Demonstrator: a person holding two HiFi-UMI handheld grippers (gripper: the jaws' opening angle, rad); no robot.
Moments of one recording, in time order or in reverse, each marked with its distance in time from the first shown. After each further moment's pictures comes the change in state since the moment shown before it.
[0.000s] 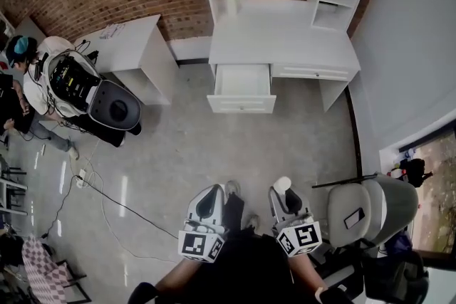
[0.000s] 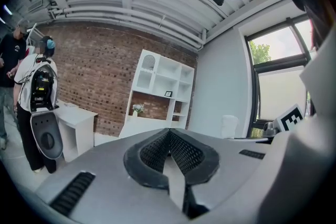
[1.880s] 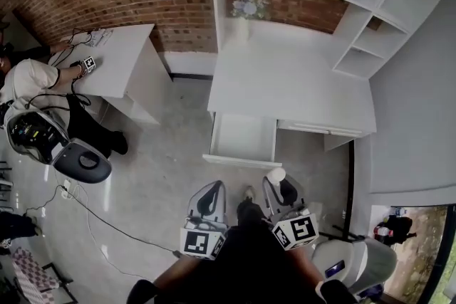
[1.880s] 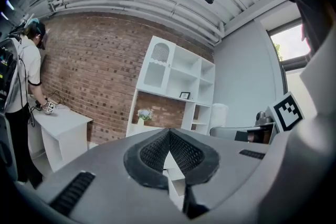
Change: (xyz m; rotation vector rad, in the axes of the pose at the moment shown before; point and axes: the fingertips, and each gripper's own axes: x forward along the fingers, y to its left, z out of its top) left arm 0.361 0.166 0.056 -0.018 -0.017 0.069; right arm 0.391 -0.155 0.102 -0.084 0.022 0.121
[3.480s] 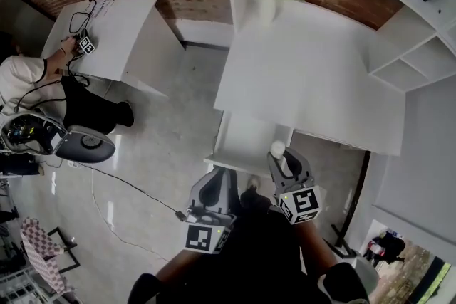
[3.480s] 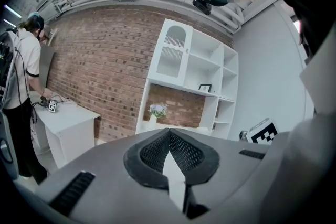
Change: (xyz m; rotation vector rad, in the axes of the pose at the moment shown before) left arm 0.180 0.064 -0.001 -0.034 0.014 0.135; right arm 0.201 -0.132 -0.072 -0.036 0.247 0.150
